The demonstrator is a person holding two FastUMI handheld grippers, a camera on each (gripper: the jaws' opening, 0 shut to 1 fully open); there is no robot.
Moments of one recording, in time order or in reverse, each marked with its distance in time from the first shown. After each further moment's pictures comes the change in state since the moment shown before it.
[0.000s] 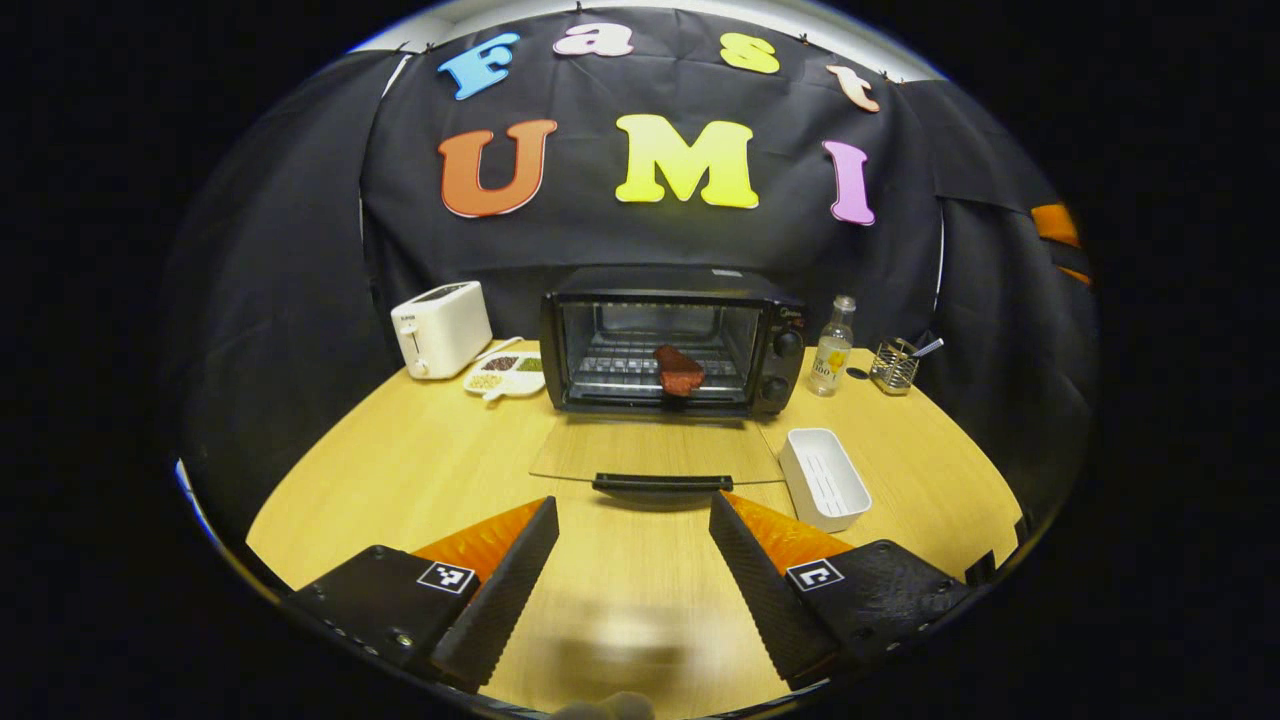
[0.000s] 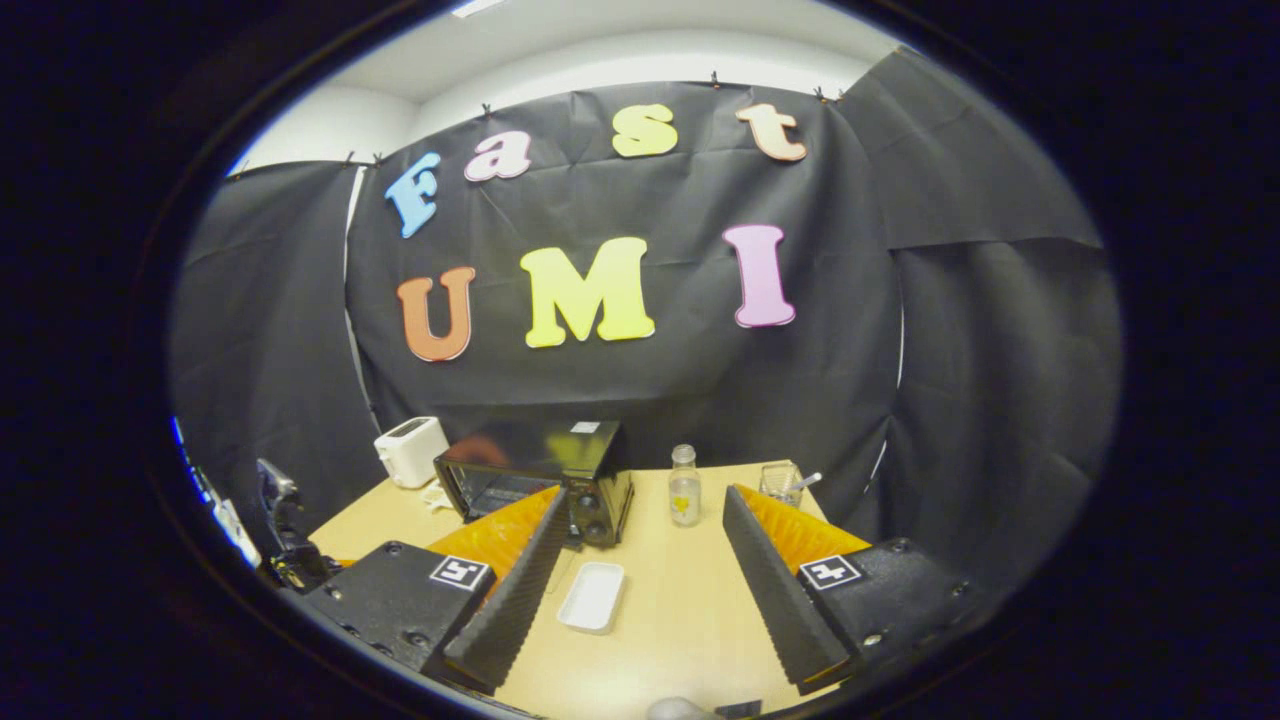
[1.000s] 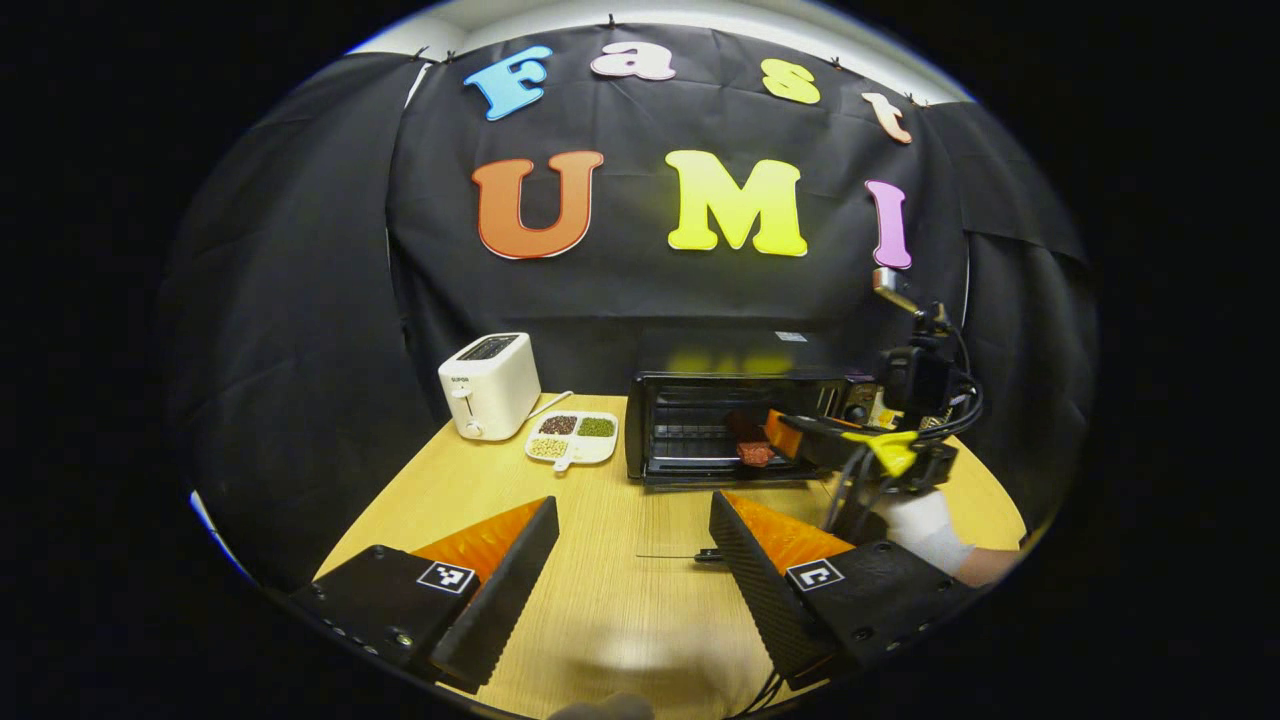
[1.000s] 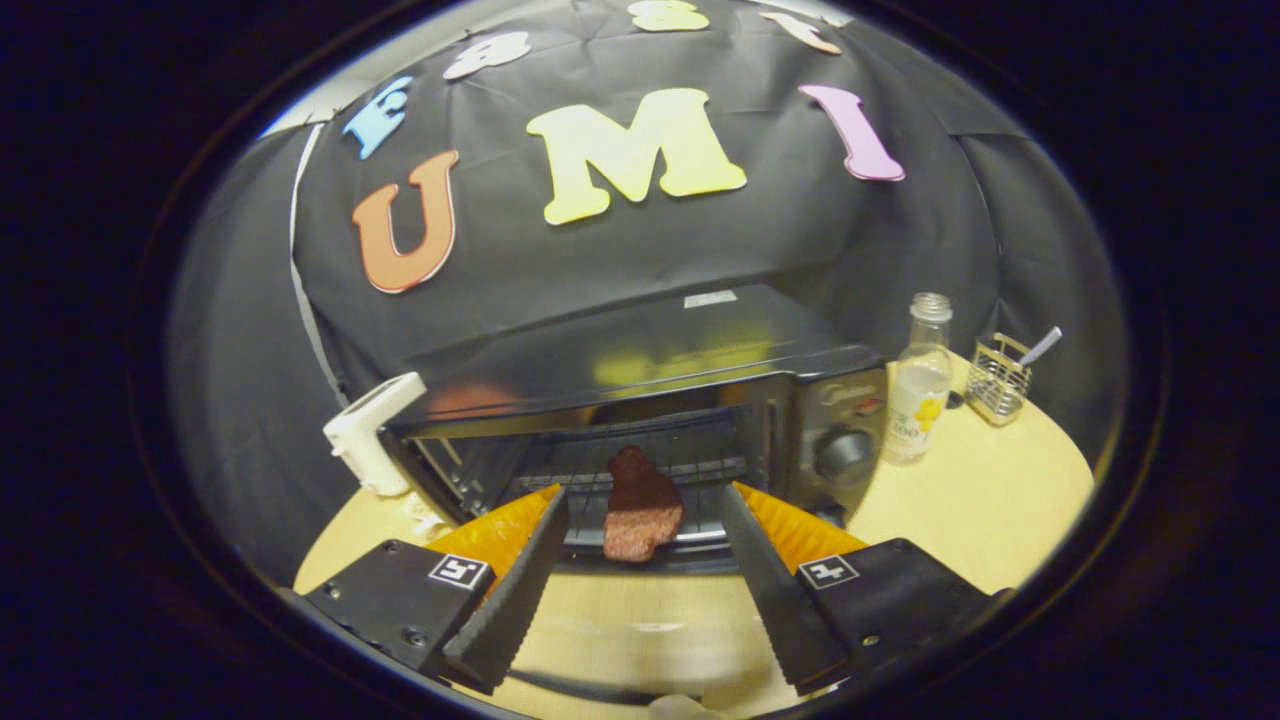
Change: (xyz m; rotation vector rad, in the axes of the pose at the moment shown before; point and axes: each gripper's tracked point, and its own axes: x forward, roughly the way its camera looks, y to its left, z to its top) left arm -0.014 0.115 0.109 0.026 -0.107 0.027; right arm 0.301 0.218 -0.152 0.190 0.167 0.015
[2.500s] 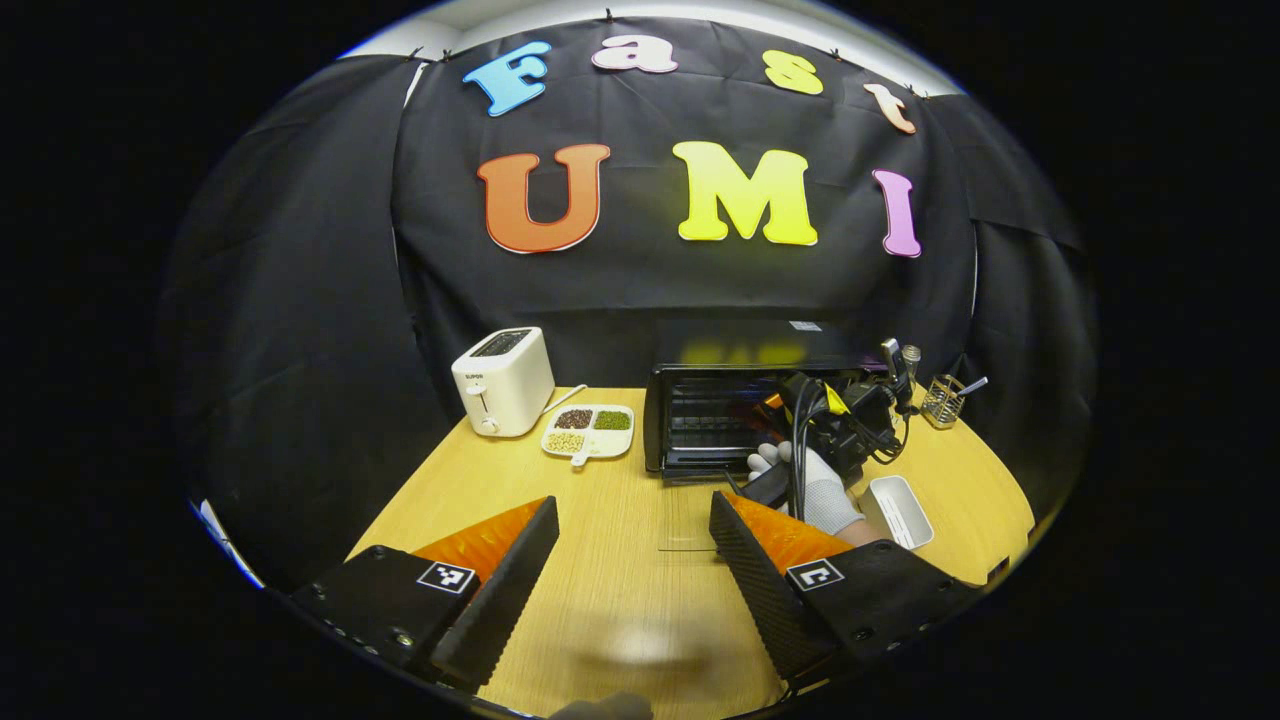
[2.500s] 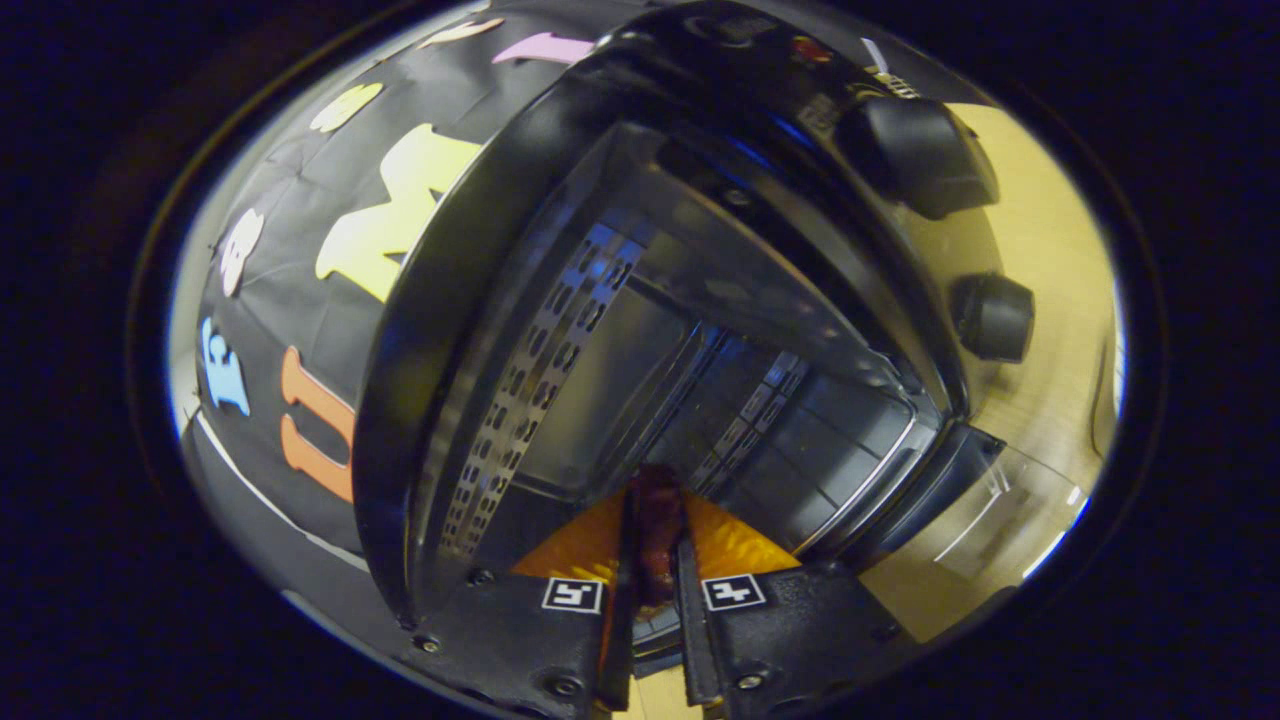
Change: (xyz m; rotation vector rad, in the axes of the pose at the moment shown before) left arm 0.011 0.016 -0.005 0.002 0.040 0.020; right arm 0.146 0.030 -0.023 0.754 -0.010 0.019
